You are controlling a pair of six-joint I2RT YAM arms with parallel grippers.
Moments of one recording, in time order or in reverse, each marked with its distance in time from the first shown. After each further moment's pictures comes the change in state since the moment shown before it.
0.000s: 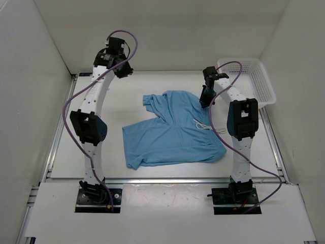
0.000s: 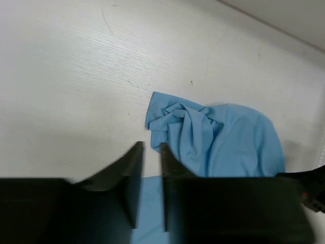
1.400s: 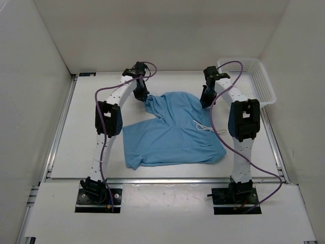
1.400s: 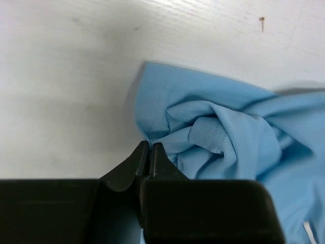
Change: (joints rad) left arm -0.108 0.455 0.089 -0.021 0.047 -0.063; right arm 0.000 -0.025 -0.031 0.002 -0.010 -0.020
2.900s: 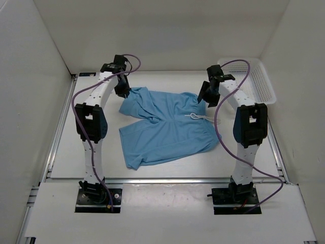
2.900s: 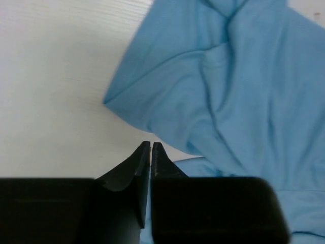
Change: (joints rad) left arm 0.153 -0.383 -0.339 -0.016 -0.059 0.176; right arm -0.001 -0.163 -0.131 0.103 -0.015 0.051
